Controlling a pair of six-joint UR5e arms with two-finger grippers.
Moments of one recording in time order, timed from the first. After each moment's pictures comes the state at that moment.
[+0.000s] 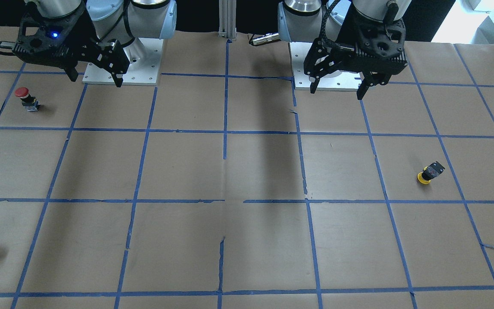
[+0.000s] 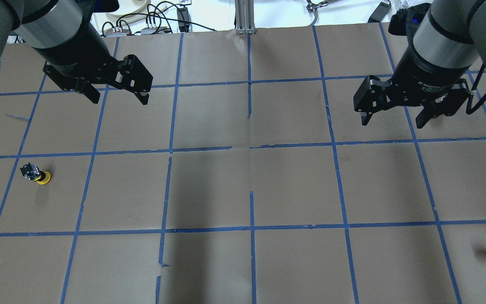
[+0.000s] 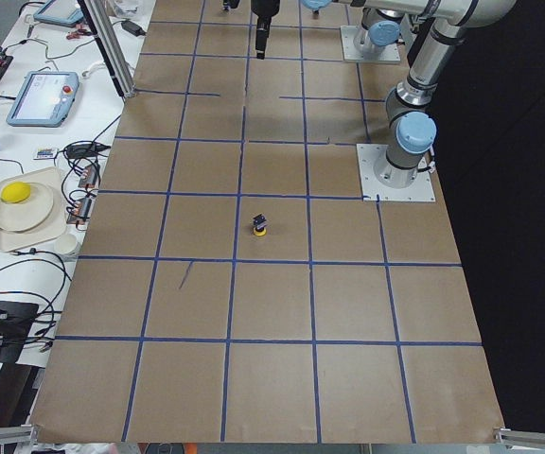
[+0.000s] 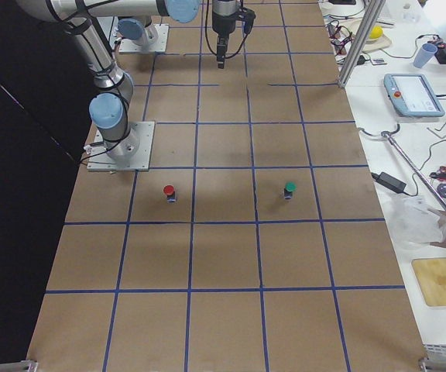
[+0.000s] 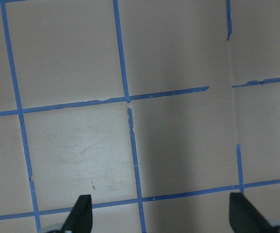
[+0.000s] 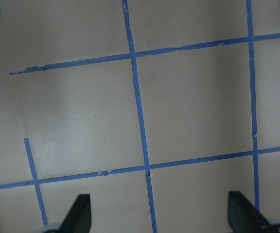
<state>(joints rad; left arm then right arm) -1.60 -1.51 -1.54 -1.60 1.52 0.07 1.55 -1.71 1.67 -1.51 -1.58 0.10</state>
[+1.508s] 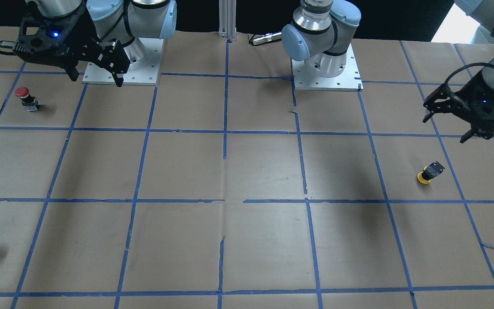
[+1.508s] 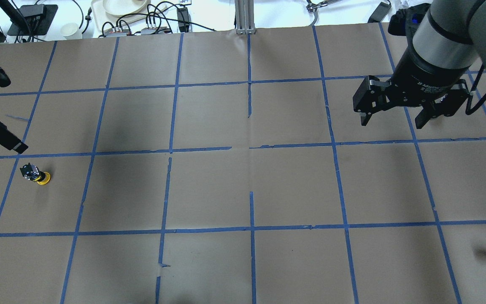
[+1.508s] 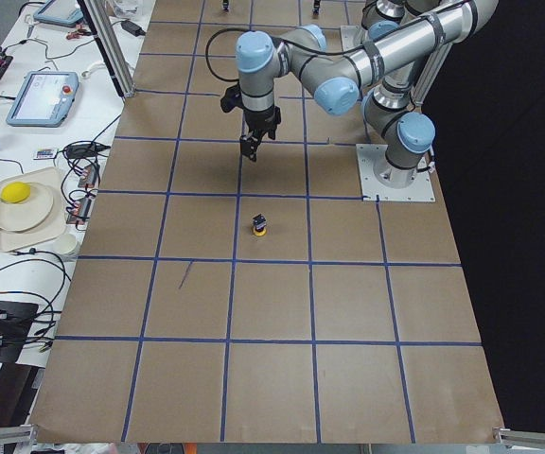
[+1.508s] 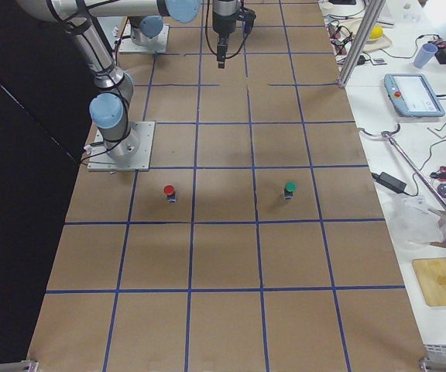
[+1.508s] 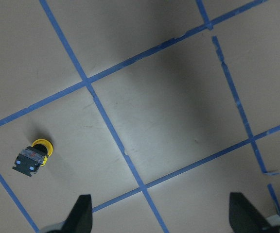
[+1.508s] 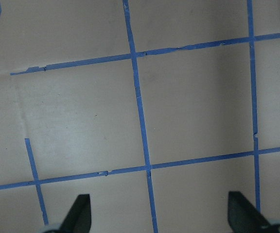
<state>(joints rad) -1.00 -1.60 -1.77 -1.36 1.60 1.26 1.55 -1.71 1.67 -1.51 -1.58 0.10</state>
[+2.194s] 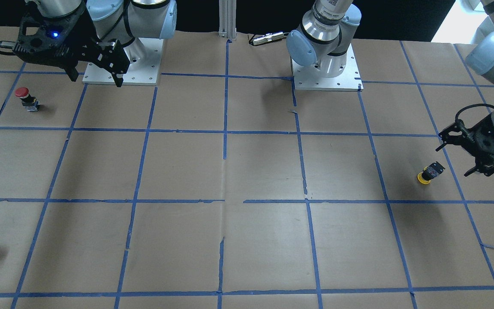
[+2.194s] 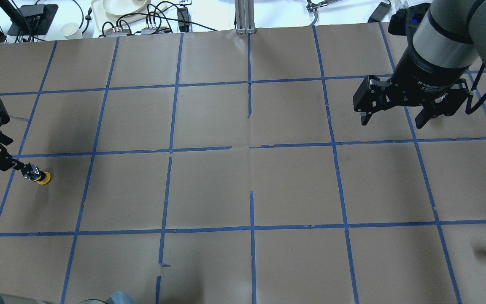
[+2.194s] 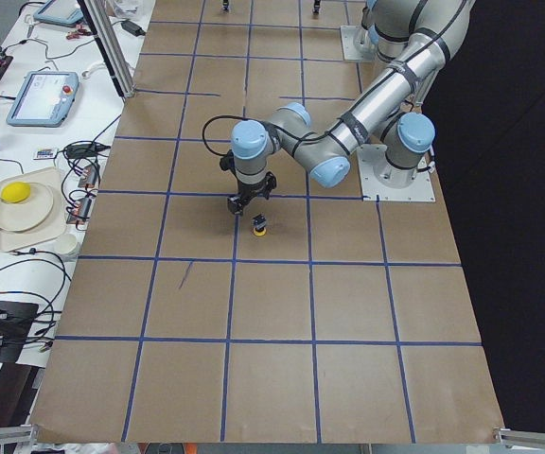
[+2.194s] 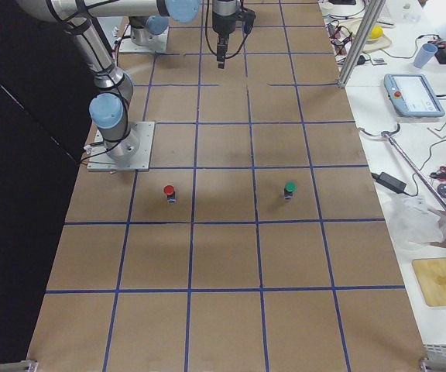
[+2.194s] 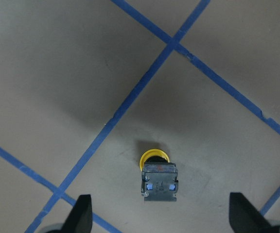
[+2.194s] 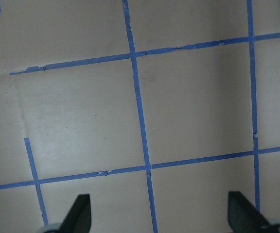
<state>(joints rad) -0.87 -1.79 -1.88 -1.05 1.54 1.62 1.55 -1.71 1.67 -1.51 -1.58 0.10</state>
